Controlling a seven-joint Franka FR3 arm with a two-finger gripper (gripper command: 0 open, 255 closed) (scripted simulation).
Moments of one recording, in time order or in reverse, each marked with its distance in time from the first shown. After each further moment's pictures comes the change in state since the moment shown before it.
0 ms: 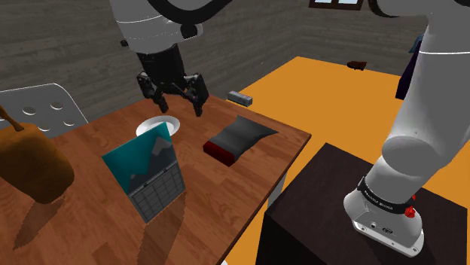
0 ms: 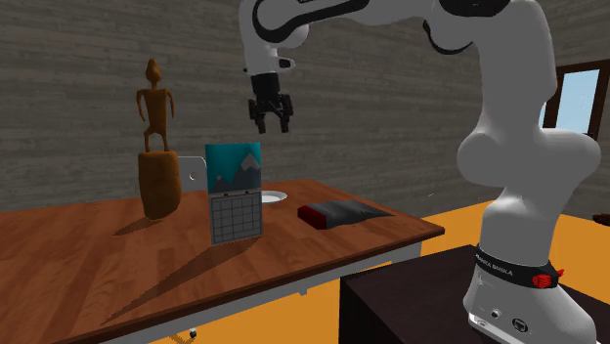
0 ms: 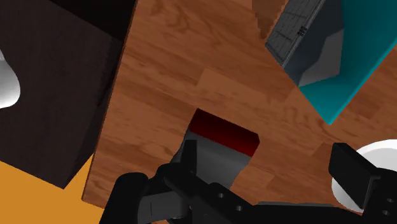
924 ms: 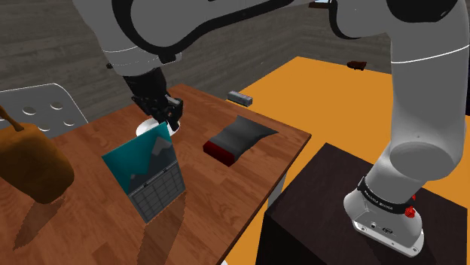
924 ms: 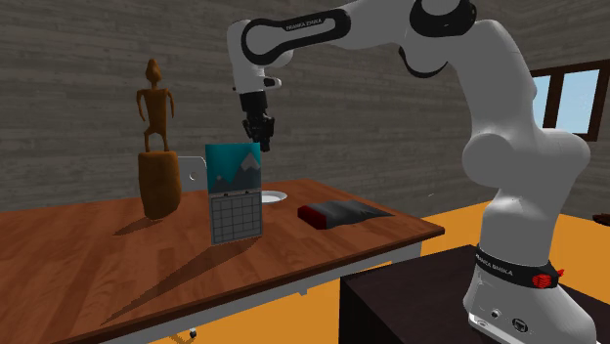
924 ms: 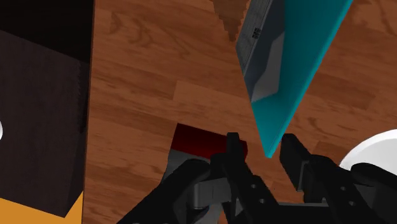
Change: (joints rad) arm 0.177 0.217 -0.104 0.141 -0.160 -0.011 0.207
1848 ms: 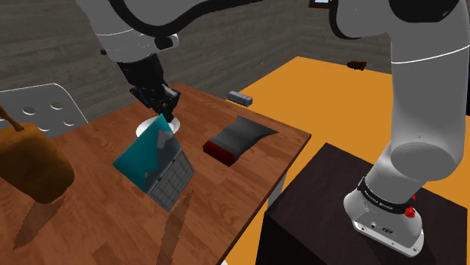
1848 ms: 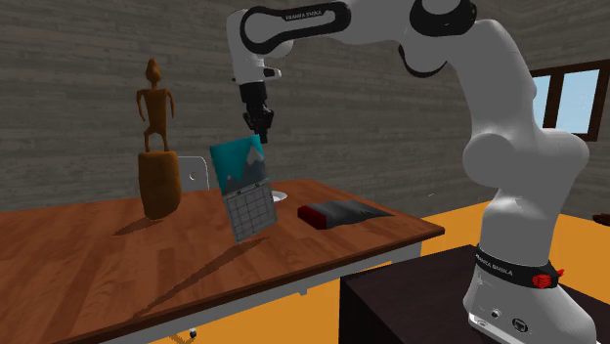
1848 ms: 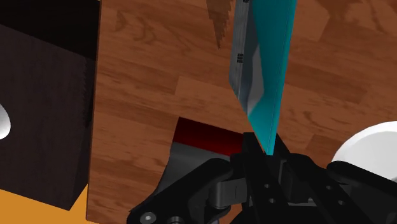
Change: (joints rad) arm 0.018 -0.002 0.001 0.067 0.004 -0.062 -0.015
